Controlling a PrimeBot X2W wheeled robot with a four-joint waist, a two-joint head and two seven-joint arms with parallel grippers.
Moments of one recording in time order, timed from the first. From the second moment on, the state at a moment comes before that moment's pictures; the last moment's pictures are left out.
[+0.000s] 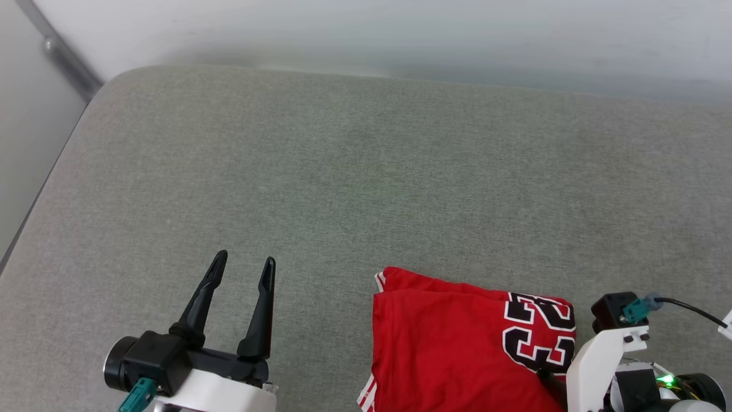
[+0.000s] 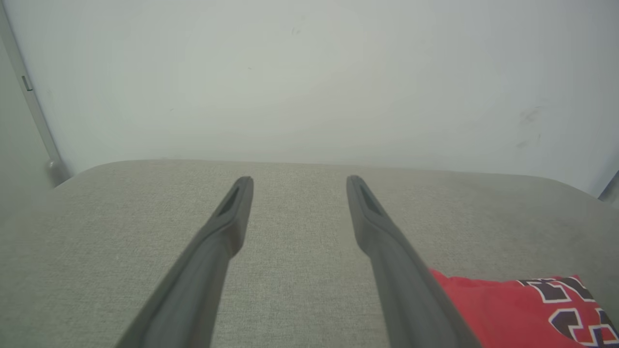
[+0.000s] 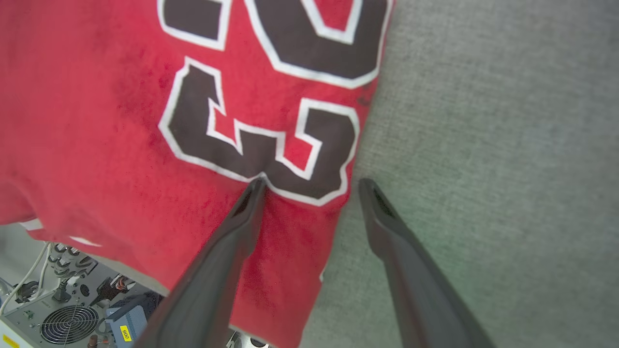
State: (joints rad) left arm 0.04 0.12 -0.12 -0.10 -0.23 -0.13 -0.26; right arm 0.02 -0.08 0.00 -0.09 0.24 0.13 0.97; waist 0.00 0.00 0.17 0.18
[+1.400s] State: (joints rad) left arm -0.11 0.21 -0.22 -0.18 -0.21 -0.13 -0.26; right arm -0.35 -0.75 0.19 0.09 0.02 0.13 0.68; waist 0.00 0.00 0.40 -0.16
